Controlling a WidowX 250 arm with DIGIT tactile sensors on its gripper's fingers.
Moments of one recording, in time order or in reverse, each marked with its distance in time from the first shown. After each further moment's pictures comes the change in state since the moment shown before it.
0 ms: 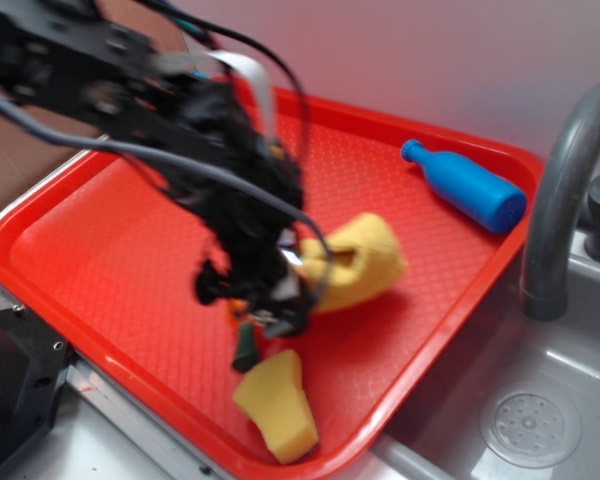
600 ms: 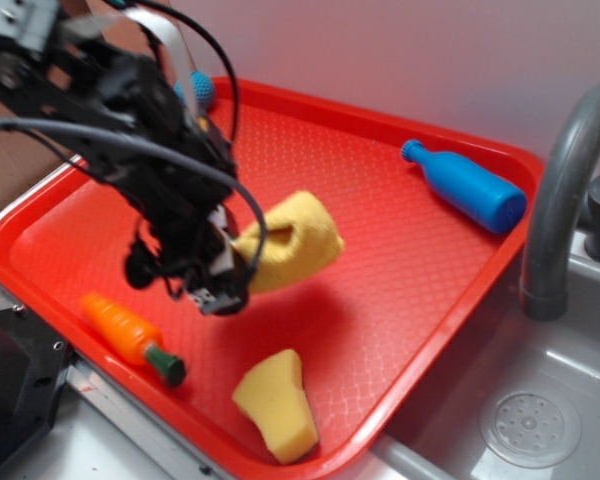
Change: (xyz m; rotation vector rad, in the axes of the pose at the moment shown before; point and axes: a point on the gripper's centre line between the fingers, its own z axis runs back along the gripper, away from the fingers) arm -0.017 0.001 0.036 0.032 0.037 0.111
